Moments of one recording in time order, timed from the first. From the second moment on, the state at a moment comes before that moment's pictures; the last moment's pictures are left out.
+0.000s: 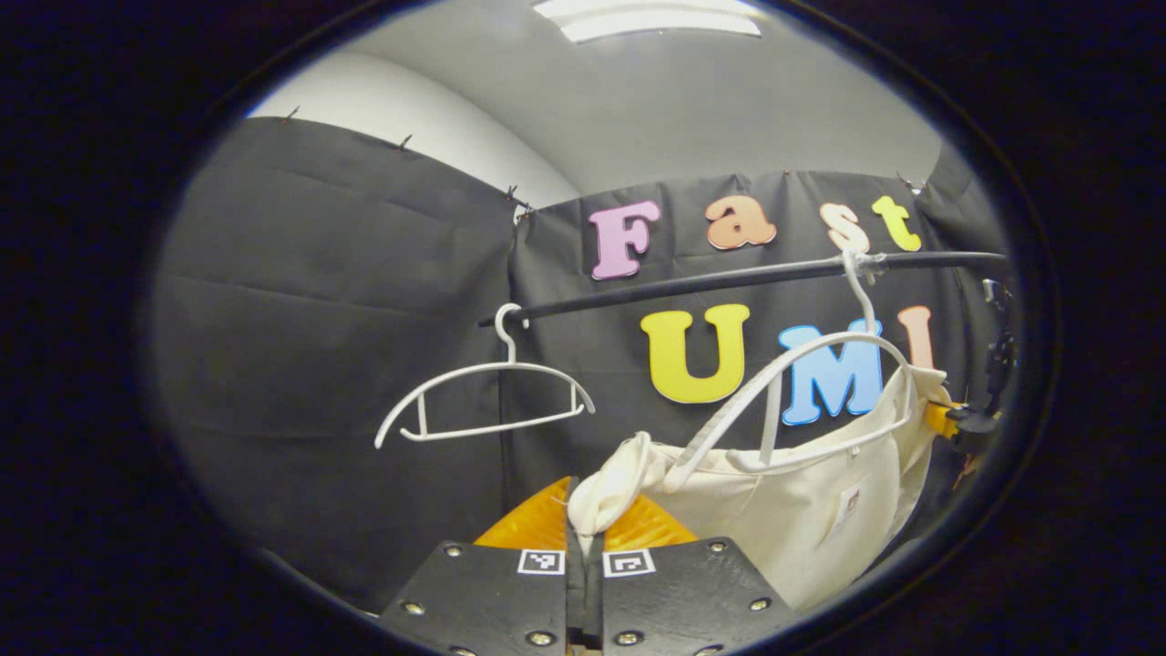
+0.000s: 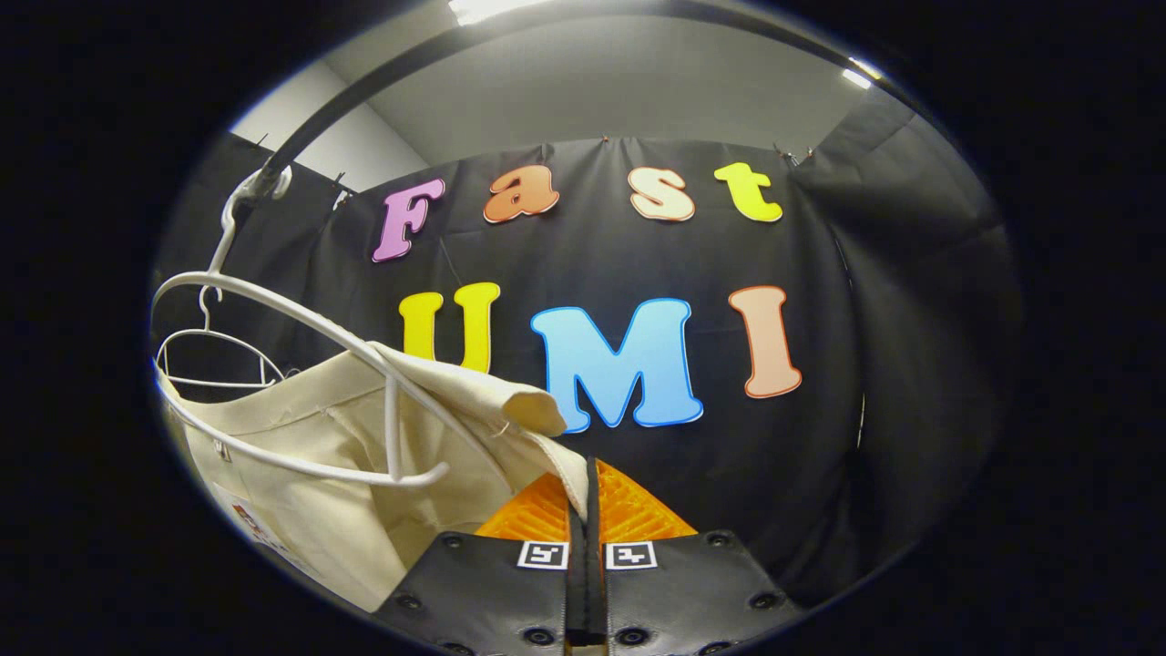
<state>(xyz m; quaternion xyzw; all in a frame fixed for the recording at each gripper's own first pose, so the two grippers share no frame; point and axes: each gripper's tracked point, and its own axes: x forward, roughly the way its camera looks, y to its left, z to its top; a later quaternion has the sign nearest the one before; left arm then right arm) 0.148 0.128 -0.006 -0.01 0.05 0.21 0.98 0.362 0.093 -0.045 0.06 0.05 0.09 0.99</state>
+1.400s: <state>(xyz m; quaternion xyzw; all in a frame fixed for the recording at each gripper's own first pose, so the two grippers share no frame) 0.027 0.085 -0.138 0.02 0.15 0.18 0.97 0.141 0.241 -0.121 0.02 0.11 0.33 0.94</state>
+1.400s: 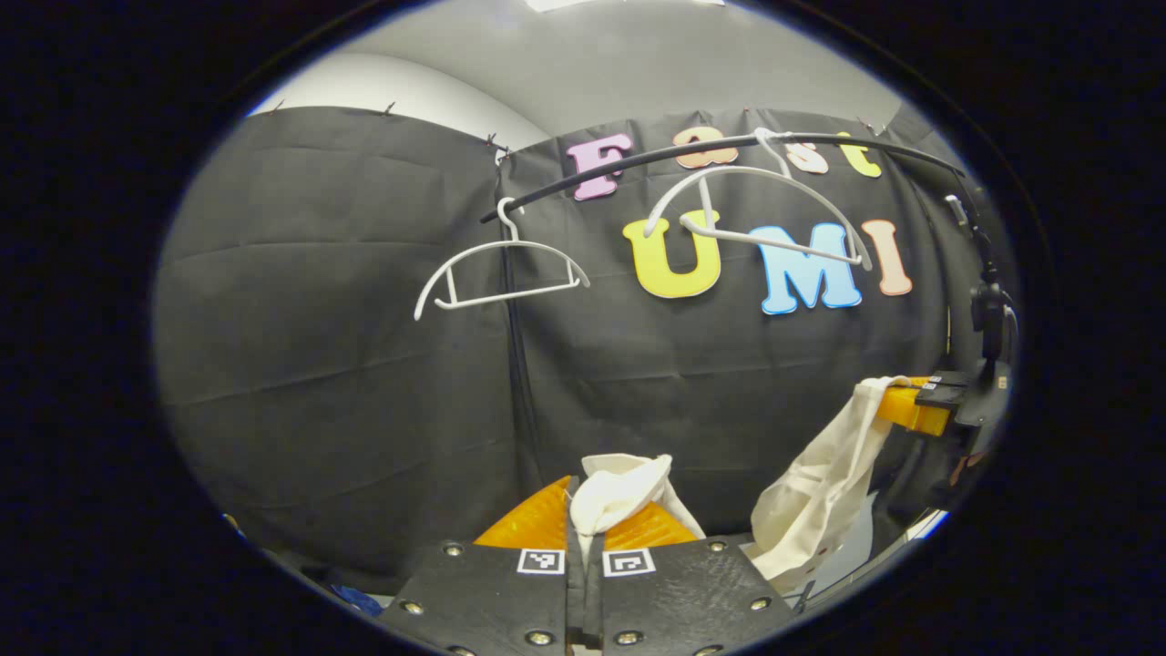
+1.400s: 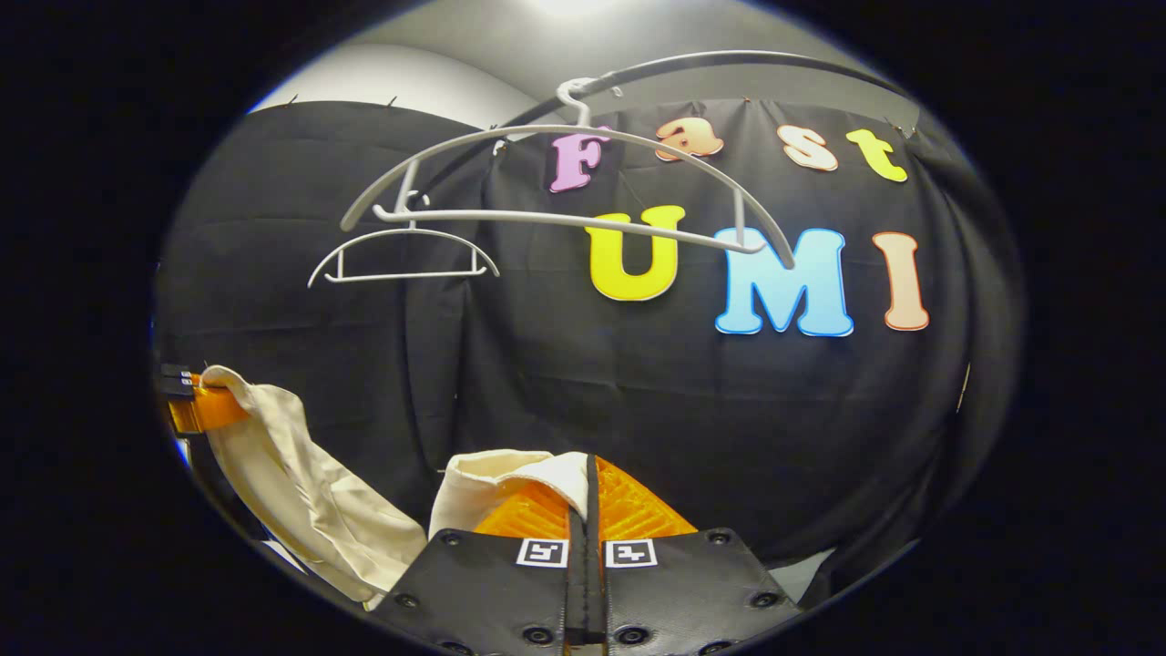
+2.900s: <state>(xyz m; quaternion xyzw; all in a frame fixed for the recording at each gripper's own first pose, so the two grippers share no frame) -0.065 0.106 -0.228 -0.03 0.21 0.19 0.96 -0.012 0.349 -0.167 0.01 0.16 0.47 0.87</state>
